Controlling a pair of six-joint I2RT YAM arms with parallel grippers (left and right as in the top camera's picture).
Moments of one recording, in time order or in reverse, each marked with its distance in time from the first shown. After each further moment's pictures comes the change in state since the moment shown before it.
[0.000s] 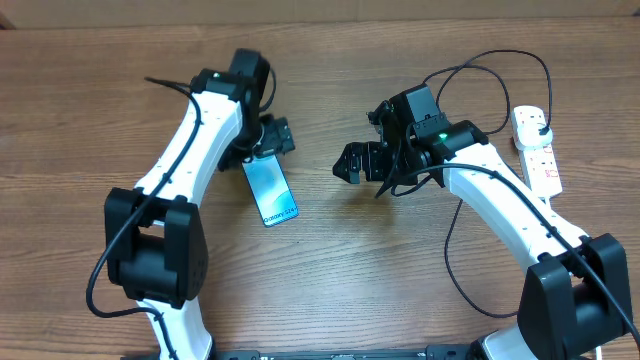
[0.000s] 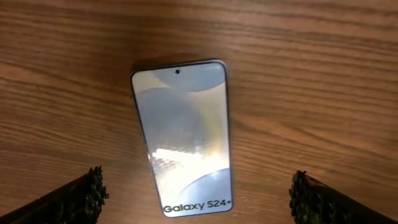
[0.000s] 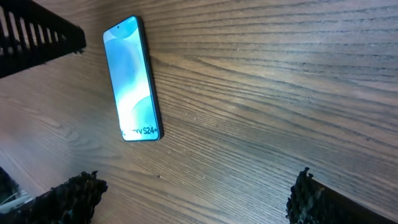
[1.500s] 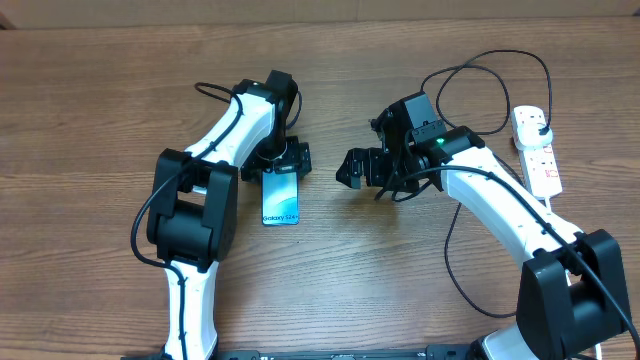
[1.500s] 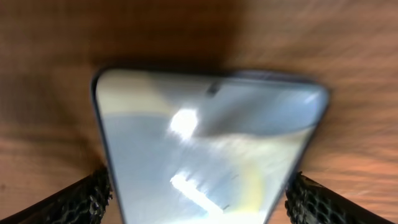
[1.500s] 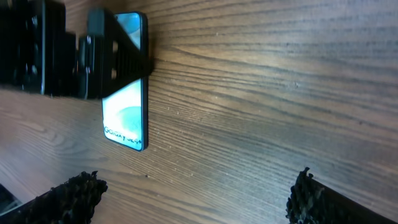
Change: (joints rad) left arm -0.059 0.256 0.035 -0.009 0.043 0.111; right arm 0.000 0.009 -0.047 0.017 0.023 0.048
